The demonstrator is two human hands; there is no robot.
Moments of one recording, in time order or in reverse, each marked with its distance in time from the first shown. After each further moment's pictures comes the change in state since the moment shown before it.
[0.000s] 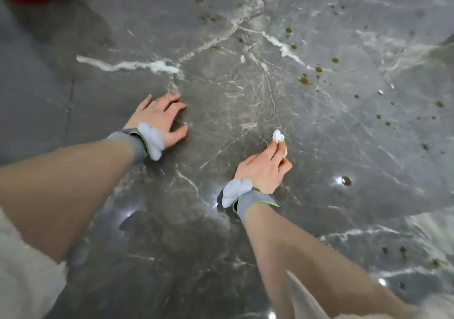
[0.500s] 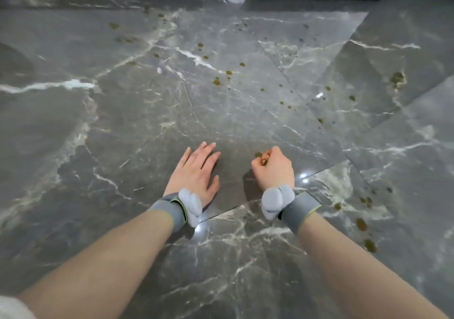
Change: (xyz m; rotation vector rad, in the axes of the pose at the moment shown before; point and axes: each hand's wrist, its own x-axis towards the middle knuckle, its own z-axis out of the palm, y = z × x) left_hand -0.058 0.236 0.071 -0.083 0.112 0.334; right_hand 0.055 0.139 -0.150 0.047 -0.201 0.006
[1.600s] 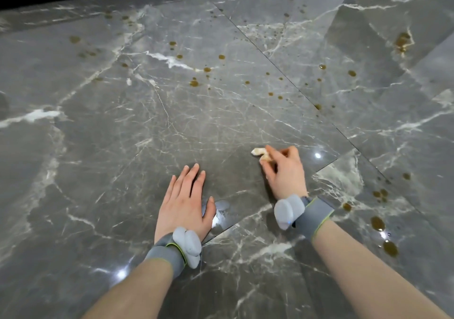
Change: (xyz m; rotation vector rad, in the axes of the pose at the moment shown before) left_hand -0.001 0.014 0.025 0.060 0.016 -0.134; right_hand 0.048 0.061 0.012 0.019 0.128 -0.241
